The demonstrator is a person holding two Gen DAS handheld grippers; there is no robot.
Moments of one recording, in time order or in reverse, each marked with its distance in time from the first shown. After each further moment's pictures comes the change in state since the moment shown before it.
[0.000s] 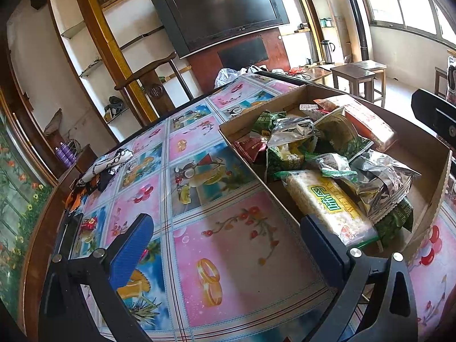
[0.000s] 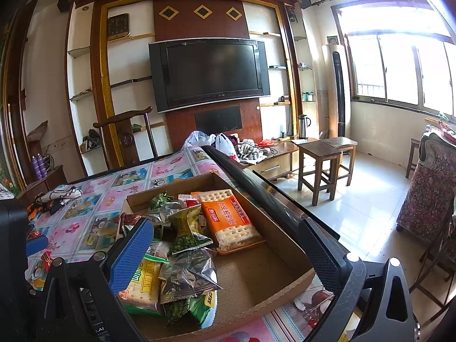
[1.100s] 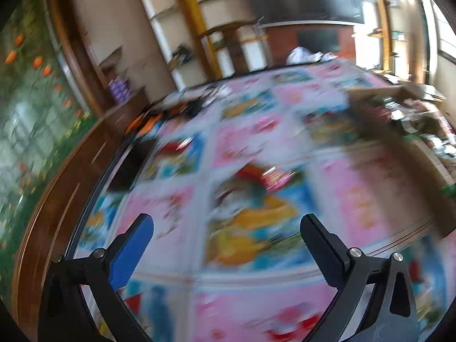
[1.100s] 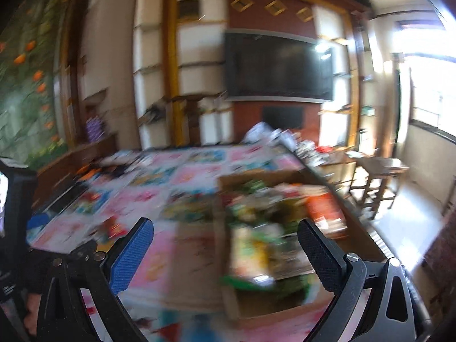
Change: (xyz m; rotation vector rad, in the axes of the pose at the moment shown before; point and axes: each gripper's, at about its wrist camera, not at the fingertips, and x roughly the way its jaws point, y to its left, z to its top) left arm -0.015 0.175 -0.090 -0.281 0.174 0.211; right arm -0.036 0.112 -0.018 -0.225 0.088 0.297
